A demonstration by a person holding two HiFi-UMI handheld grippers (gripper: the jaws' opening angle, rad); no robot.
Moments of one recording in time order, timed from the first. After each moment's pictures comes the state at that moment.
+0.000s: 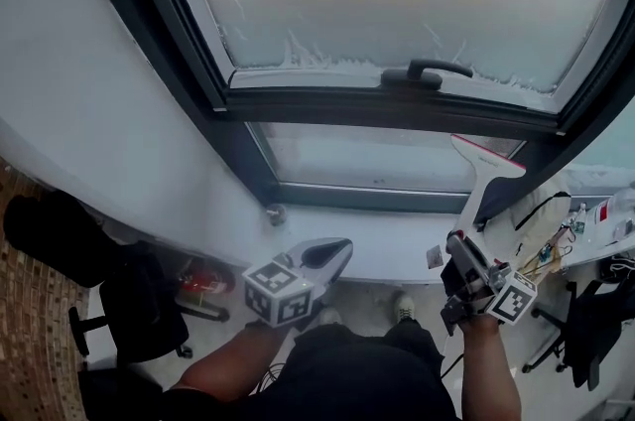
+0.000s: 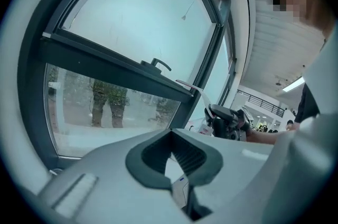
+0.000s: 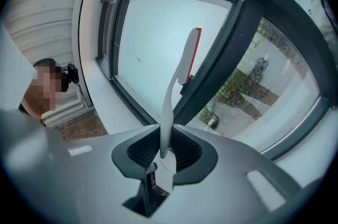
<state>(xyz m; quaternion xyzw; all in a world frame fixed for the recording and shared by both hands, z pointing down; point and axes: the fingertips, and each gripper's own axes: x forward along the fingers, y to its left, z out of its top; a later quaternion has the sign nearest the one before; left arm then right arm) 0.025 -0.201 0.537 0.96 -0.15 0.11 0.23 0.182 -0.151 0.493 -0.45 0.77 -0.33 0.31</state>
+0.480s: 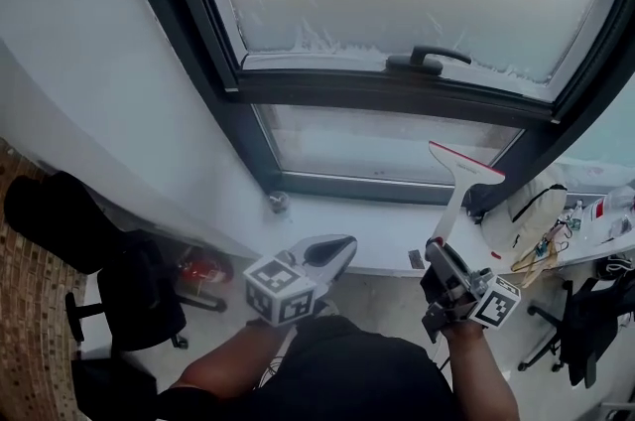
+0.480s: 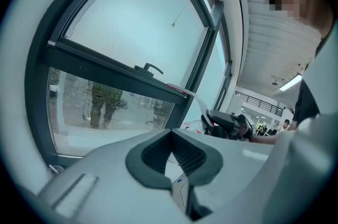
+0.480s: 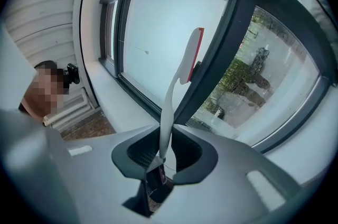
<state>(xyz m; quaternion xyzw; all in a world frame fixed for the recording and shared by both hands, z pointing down) 0.009 -0.155 0.522 0.96 -0.14 0.10 0.22 0.124 -0.109 0.497 -0.42 0.78 -0.35 0.31</state>
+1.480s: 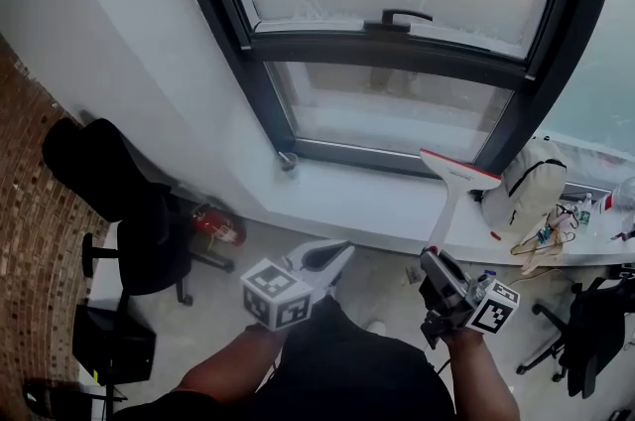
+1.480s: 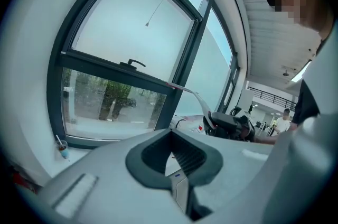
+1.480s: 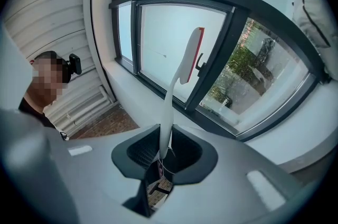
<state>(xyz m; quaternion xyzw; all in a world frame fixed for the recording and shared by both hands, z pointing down) 0.044 0.055 0.514 0.95 -0.21 0.11 0.20 0.160 0.094 0.497 -0.35 0.81 -0.36 0.29</state>
